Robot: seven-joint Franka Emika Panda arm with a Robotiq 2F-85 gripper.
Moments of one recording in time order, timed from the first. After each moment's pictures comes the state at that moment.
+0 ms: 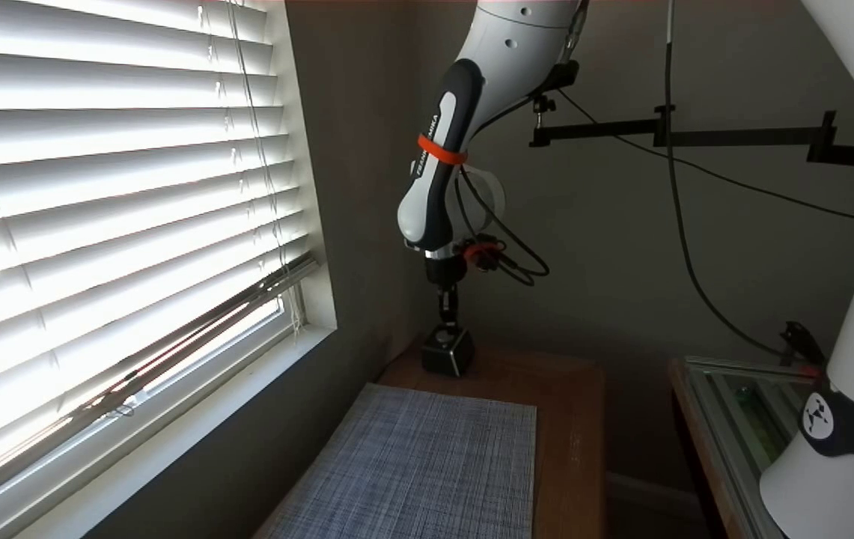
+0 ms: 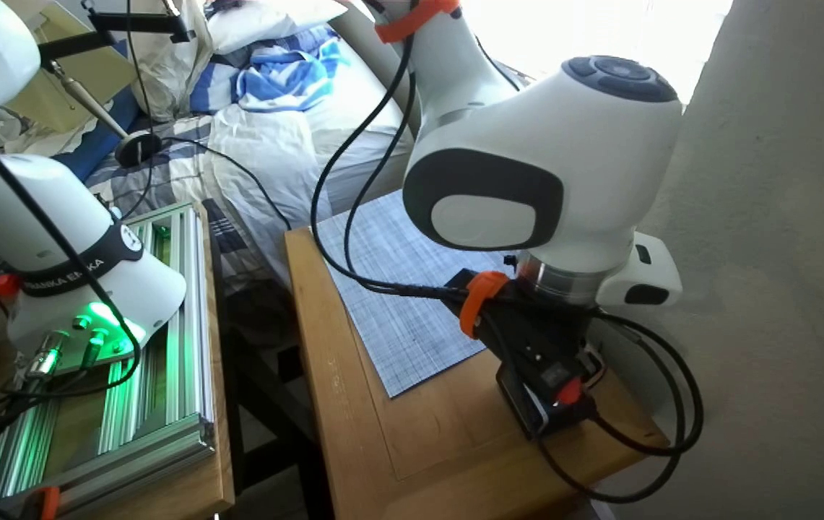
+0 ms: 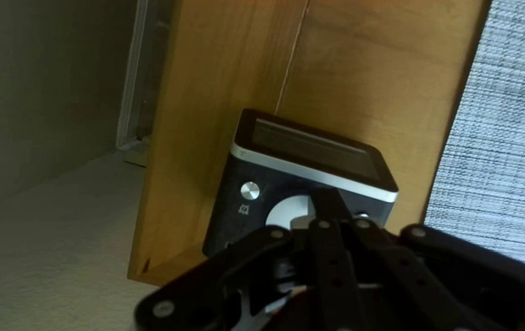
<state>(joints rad) -0.50 0.63 -0.11 -2.07 -0.01 2.68 -0.77</state>
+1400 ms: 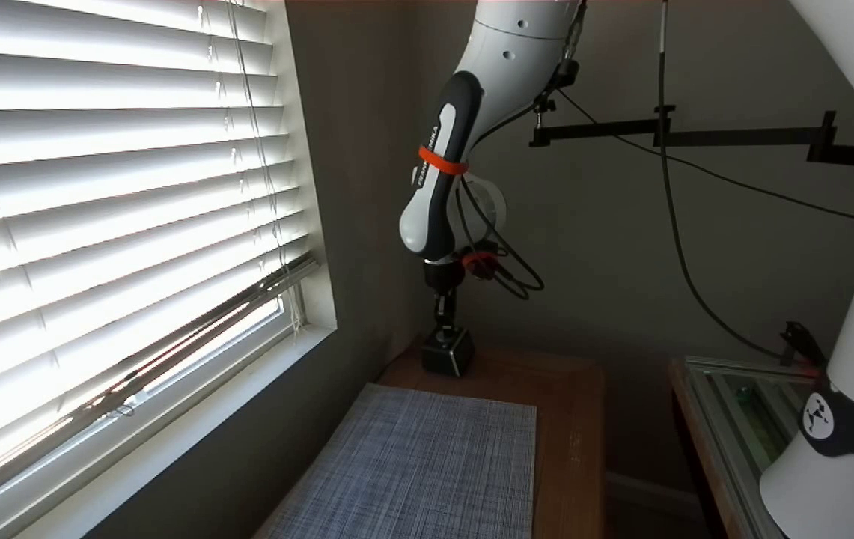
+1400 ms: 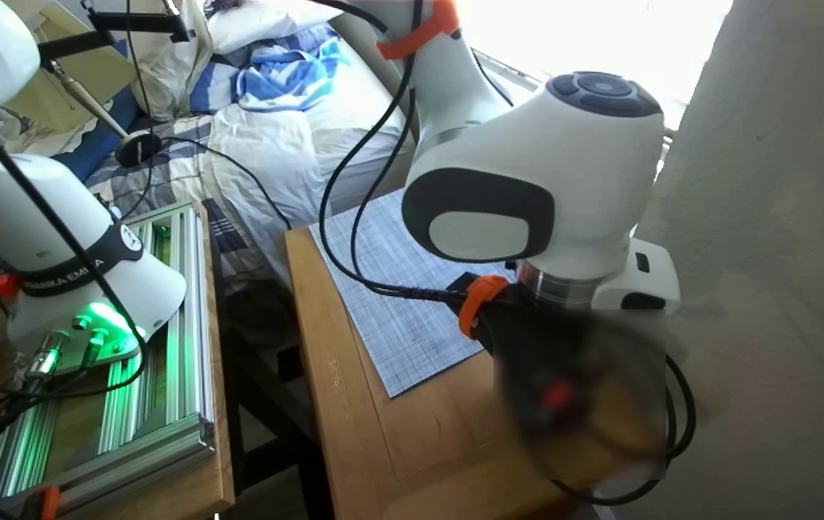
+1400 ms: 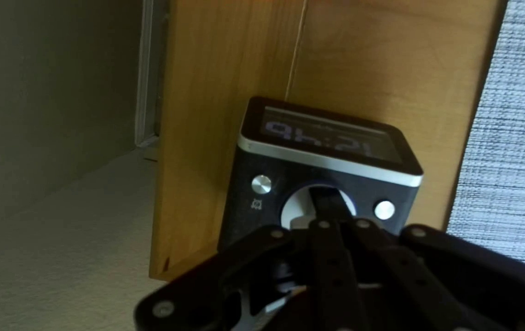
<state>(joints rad) -0.50 0.66 -0.10 -2.07 -0.01 2.76 -0.67</state>
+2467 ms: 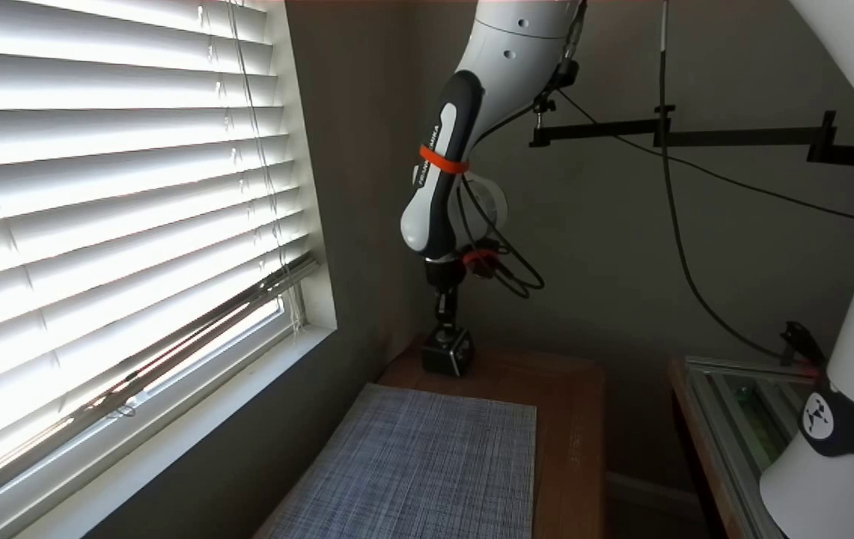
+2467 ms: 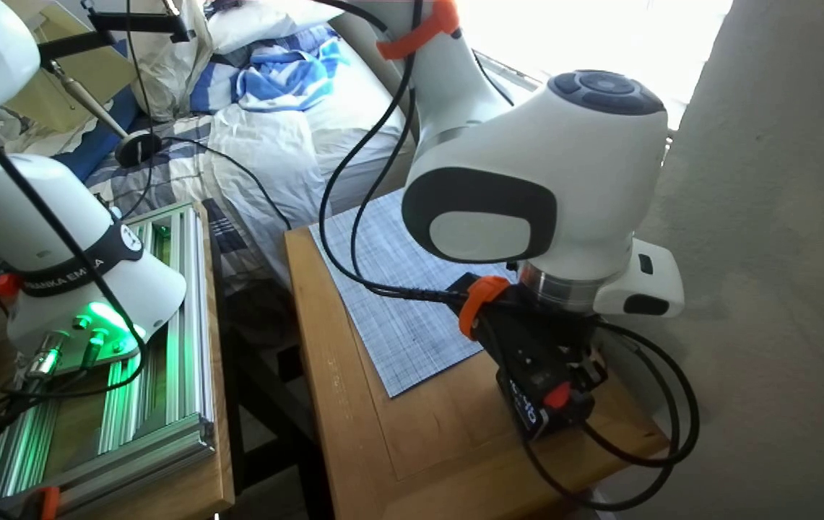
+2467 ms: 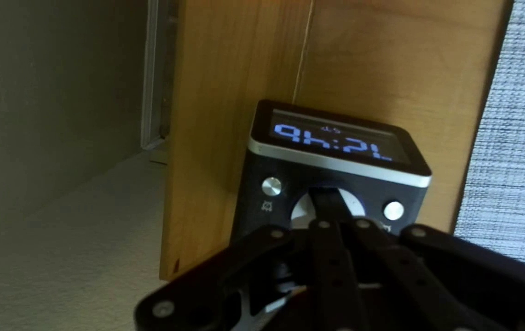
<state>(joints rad) -0.49 0.66 -0.11 -2.06 -0.02 2.75 -0.66</state>
